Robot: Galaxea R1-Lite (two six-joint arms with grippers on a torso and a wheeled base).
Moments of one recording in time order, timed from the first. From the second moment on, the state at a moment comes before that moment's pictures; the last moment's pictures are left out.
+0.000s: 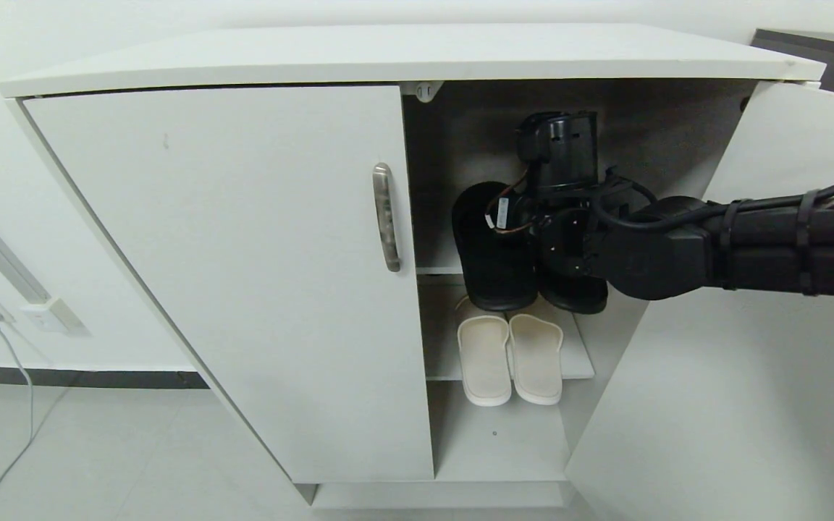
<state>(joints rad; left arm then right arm) 0.00 0.00 0.00 0.00 0.00 0.00 0.71 2.07 -1.76 -0.13 -0.70 0.20</state>
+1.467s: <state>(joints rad) 0.00 0.00 0.00 0.00 0.00 0.00 1.01 1.56 -0.90 -0.43 -0.60 0.22</state>
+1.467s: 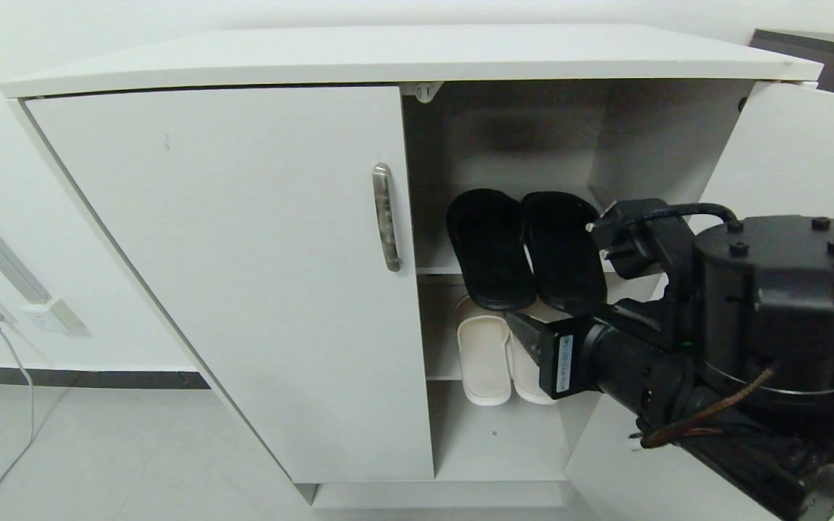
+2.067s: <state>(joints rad) 0.00 0.00 0.00 0.00 0.00 0.00 1.02 1.55 -0.83 -0.45 -0.59 0.21</state>
